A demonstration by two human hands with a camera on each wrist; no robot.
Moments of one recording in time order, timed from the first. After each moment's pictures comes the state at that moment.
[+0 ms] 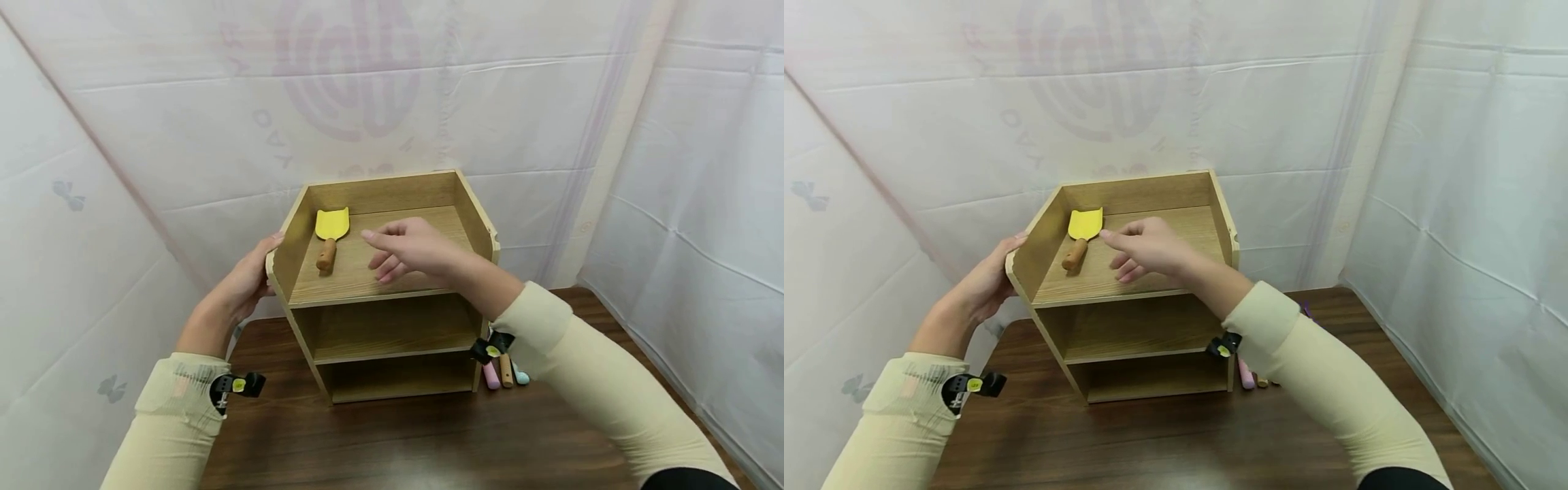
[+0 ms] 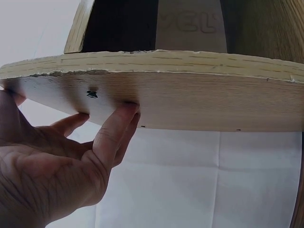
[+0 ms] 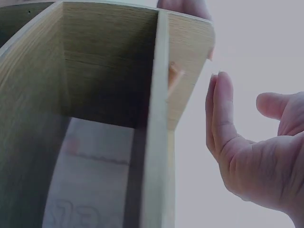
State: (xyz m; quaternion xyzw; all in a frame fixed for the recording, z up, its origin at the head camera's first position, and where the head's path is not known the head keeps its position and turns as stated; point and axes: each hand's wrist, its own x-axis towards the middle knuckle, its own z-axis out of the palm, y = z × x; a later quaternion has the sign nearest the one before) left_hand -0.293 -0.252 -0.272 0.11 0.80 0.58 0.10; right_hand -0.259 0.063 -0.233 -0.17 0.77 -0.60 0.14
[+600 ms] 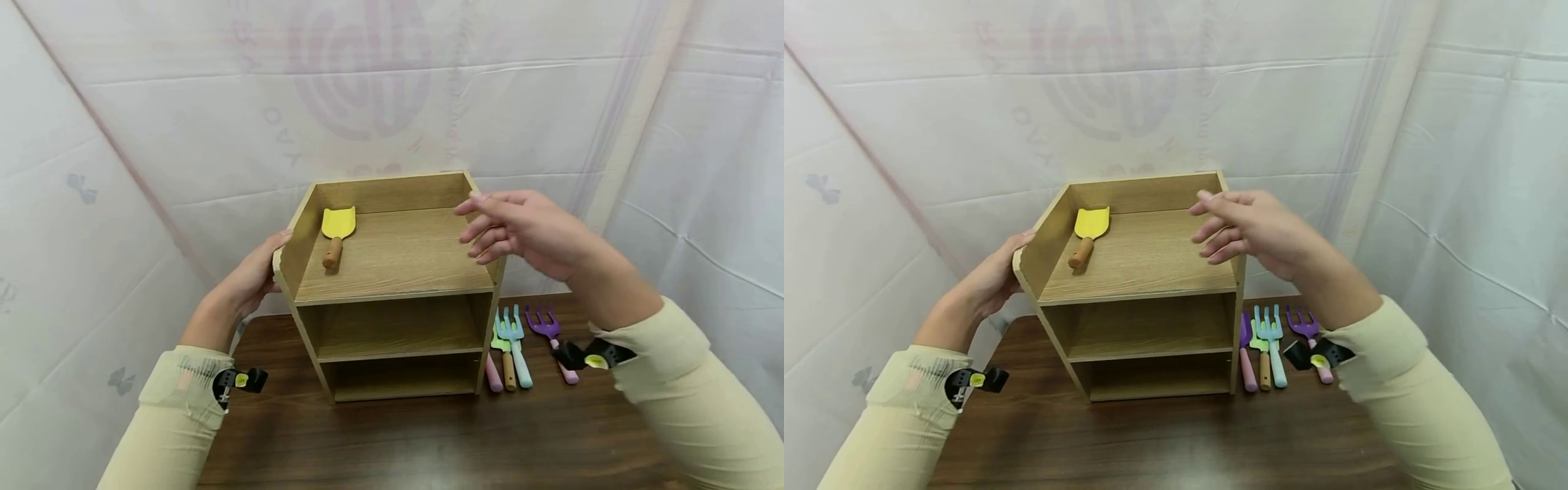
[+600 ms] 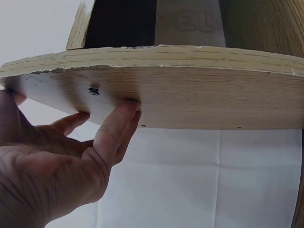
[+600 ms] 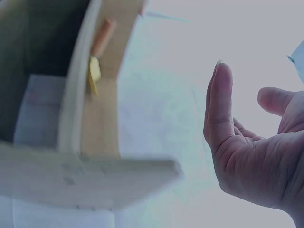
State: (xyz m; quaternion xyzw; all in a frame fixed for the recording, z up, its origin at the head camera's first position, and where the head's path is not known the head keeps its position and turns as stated) left_hand -0.294 -0.243 -0.271 0.11 0.80 0.58 0.11; right_hand -0.211 0.188 -0.198 -0.19 0.73 -0.65 0.10
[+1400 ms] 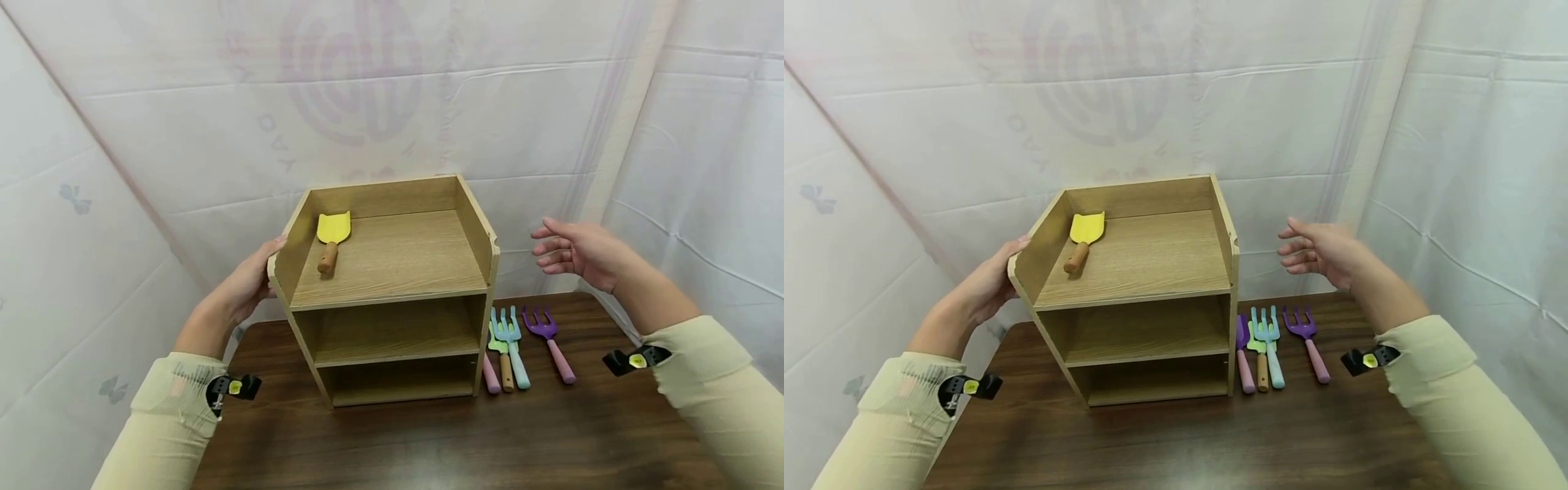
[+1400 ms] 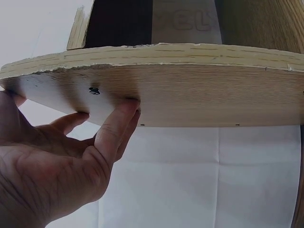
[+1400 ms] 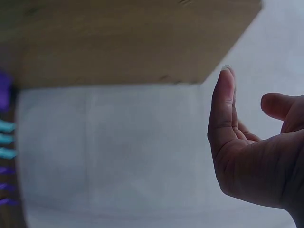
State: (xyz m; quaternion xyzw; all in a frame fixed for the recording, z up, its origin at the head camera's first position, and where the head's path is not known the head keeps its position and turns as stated) left_hand -0.295 -0.255 -0.272 0.12 0.81 0.56 0.11; right_hand -0.261 0.298 -0.273 -0.04 0.77 -0.63 0.11
